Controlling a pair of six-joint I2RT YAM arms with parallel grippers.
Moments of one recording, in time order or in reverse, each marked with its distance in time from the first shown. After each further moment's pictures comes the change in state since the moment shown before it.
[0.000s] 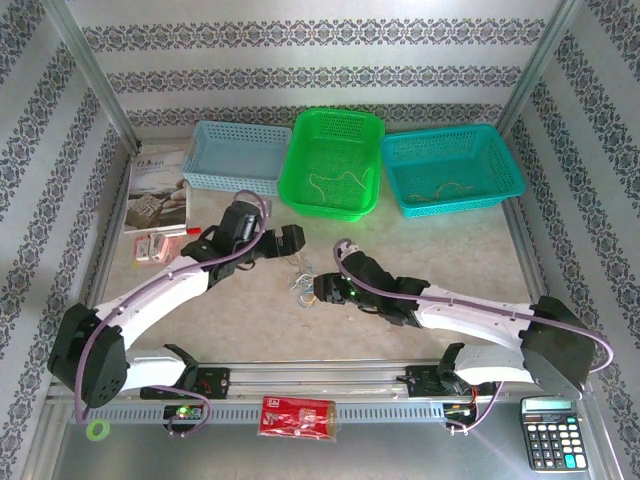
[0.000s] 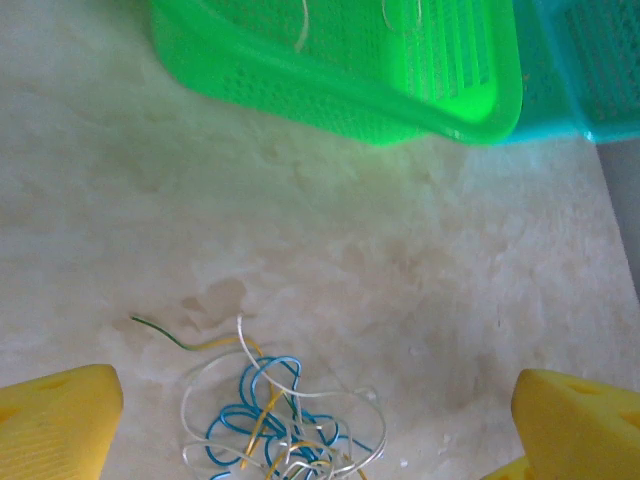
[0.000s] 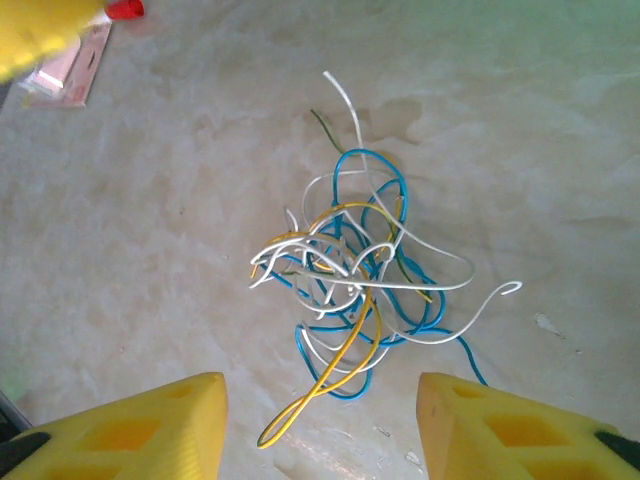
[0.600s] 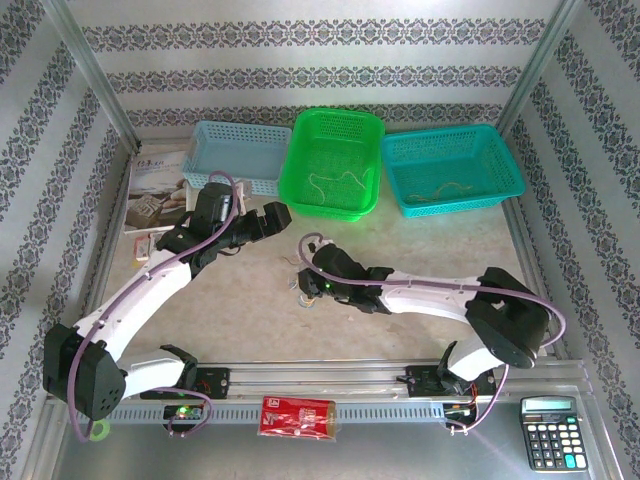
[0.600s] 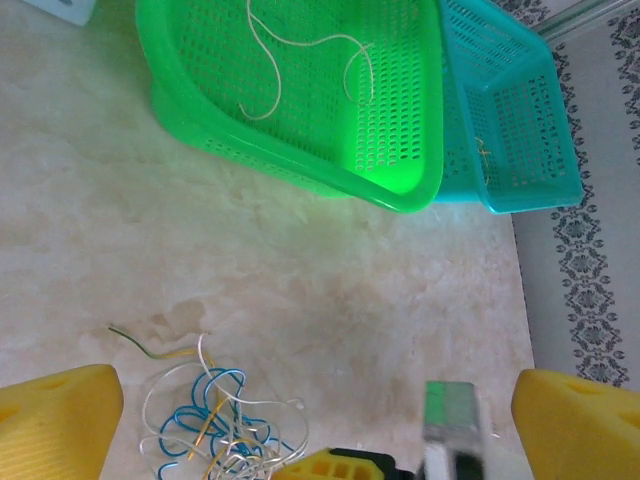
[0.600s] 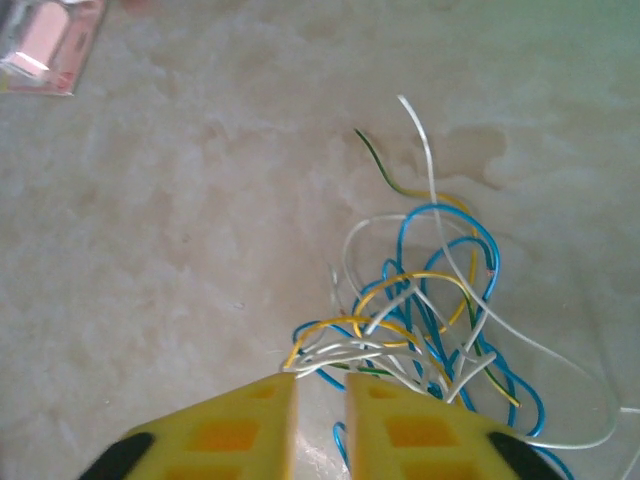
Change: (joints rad) left arm 0.113 -0.055 0.108 -0.115 0.140 -0.079; right arm 0.006 0.285 0.138 0.108 -0.018 -0.034
